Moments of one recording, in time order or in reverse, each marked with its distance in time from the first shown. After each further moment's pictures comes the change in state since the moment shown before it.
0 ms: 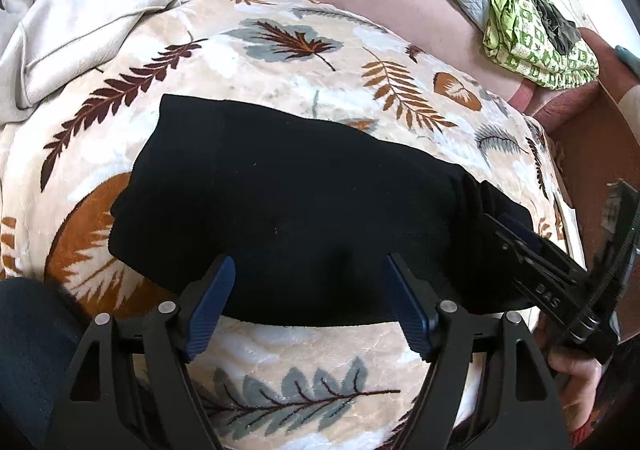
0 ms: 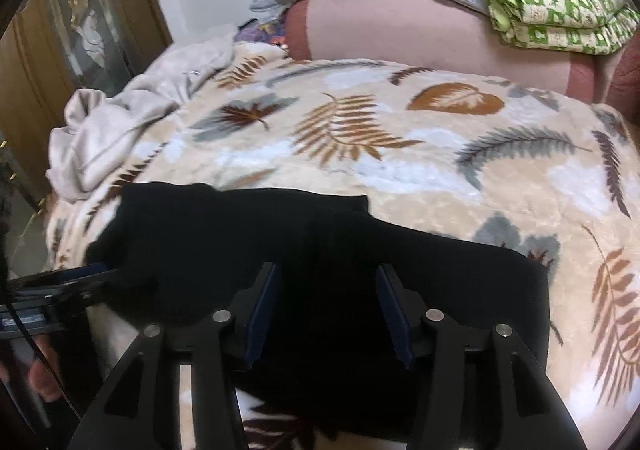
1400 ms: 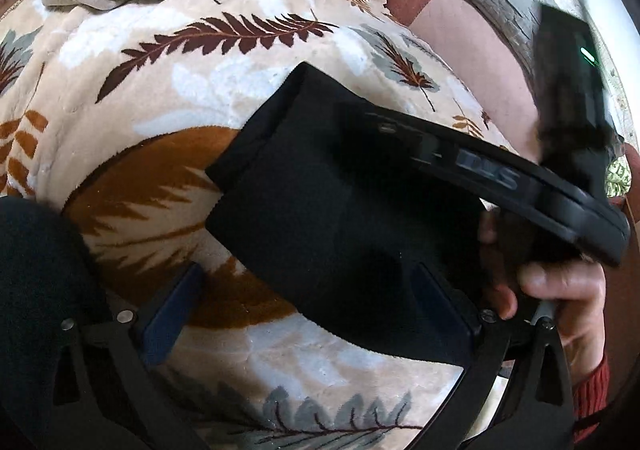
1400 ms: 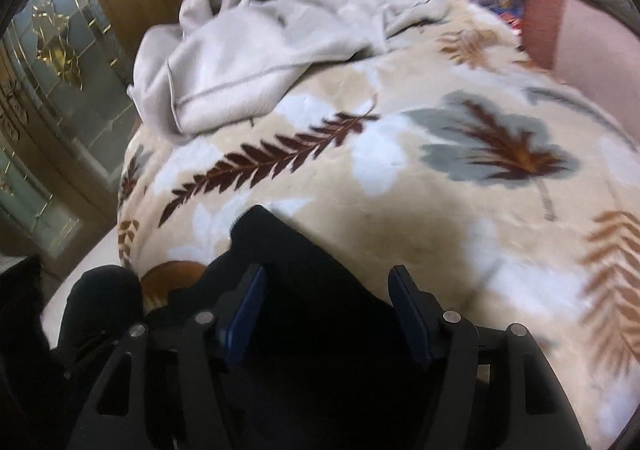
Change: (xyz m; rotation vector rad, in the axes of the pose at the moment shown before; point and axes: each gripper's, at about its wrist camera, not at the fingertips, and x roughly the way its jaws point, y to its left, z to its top) left arm 0.013 0.075 -0.014 -0.352 -0.066 0.017; right arm 0.135 0.190 0.079 -0.456 0.221 0.418
